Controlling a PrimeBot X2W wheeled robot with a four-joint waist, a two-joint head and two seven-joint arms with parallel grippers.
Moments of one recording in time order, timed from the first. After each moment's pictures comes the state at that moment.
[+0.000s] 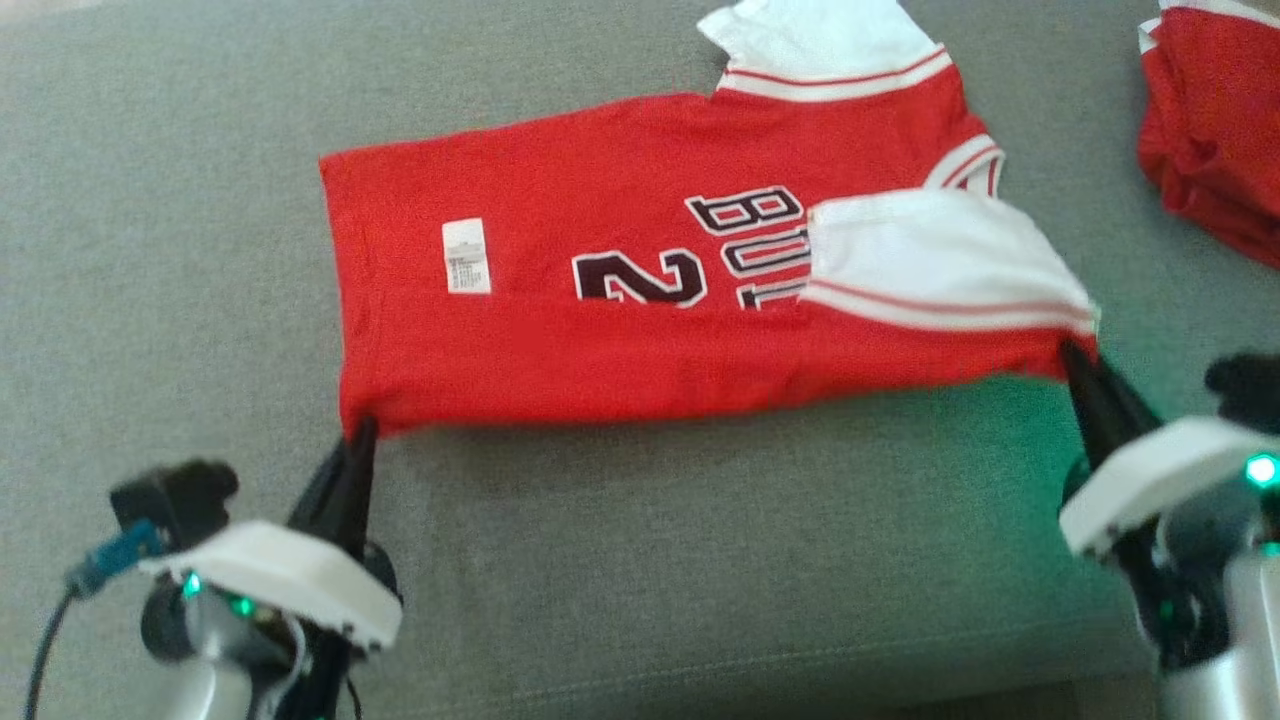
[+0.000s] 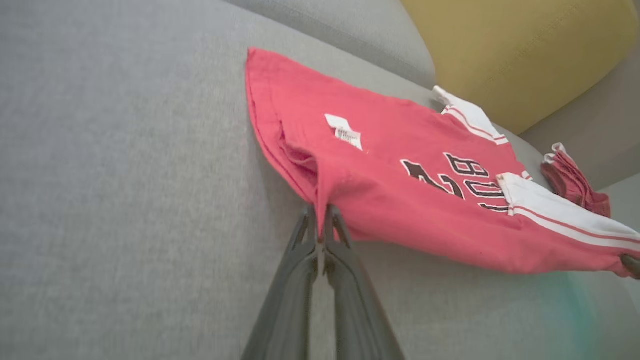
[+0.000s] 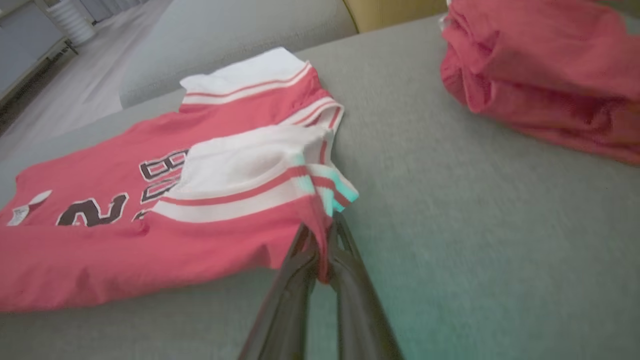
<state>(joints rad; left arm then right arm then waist) -0.01 0.28 -0.28 -0.10 -0.70 0.18 0.08 -0.15 -0.14 -0.08 0.08 0.37 0.13 0.35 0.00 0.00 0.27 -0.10</state>
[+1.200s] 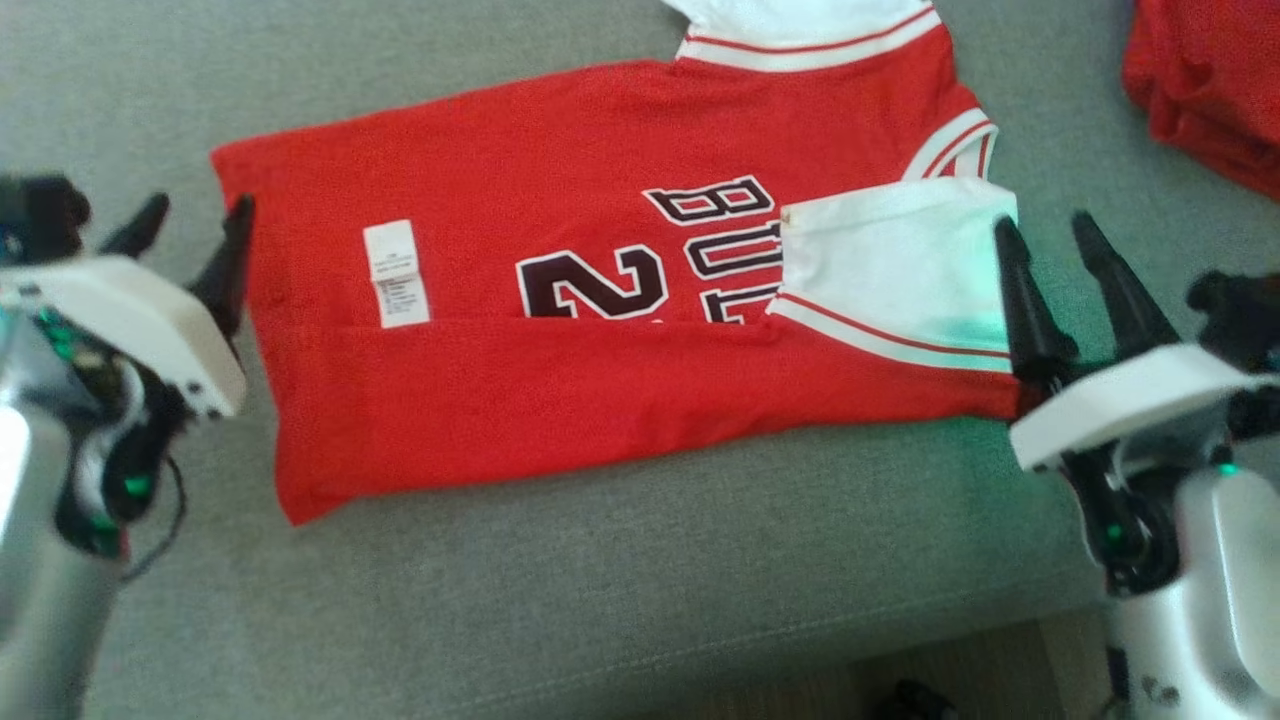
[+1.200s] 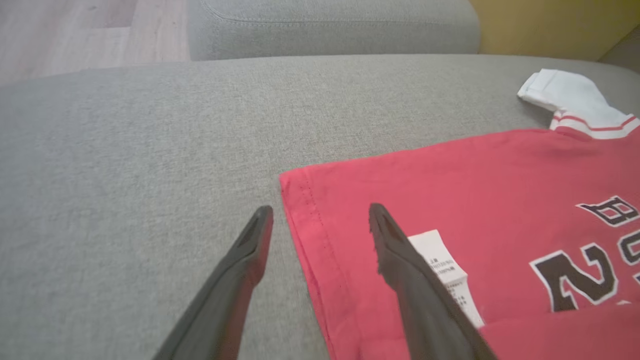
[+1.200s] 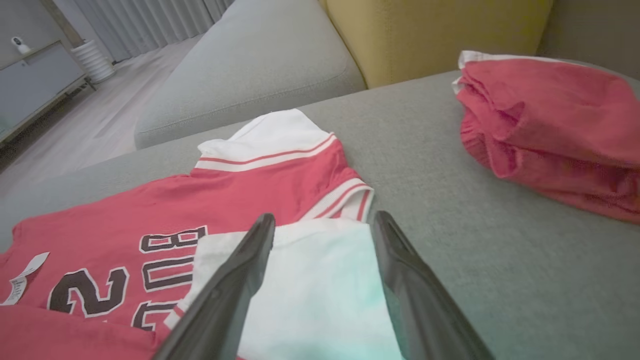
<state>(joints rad) -0.39 0.51 -0.28 0.04 -0.61 0.16 0.32 -0.22 -0.08 -0.01 0.00 0.34 0.13 0.22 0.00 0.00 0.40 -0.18</state>
